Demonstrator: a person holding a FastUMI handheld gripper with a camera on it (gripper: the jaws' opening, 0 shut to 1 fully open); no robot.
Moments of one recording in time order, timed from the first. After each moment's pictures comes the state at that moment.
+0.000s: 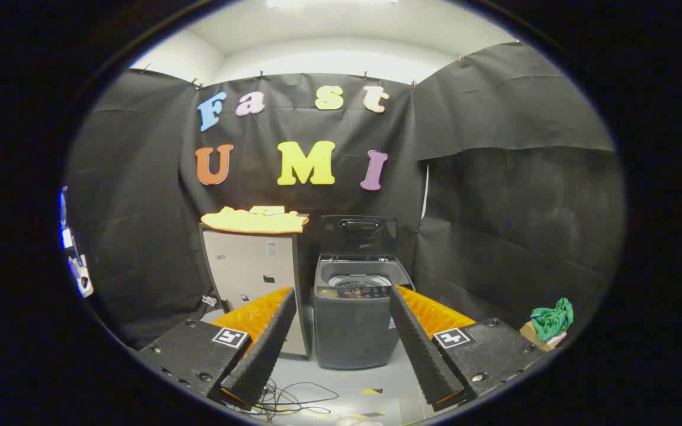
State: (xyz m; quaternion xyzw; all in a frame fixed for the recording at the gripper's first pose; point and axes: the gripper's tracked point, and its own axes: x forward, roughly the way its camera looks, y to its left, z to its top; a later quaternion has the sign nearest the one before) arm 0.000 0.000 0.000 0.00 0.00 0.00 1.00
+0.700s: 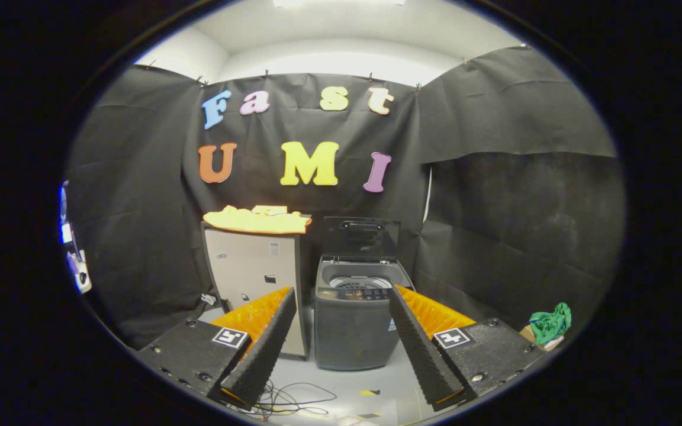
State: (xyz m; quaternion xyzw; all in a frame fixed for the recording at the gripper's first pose) arm 0.006 0.009 0.001 -0.01 0.00 0.00 1.00
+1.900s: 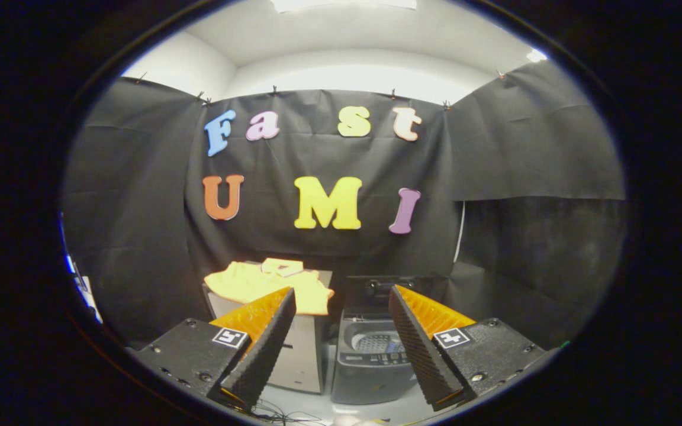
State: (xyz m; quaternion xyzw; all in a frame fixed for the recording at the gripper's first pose) arm 0.162 0.101 0.217 -0.01 -0.06 0.07 1.00
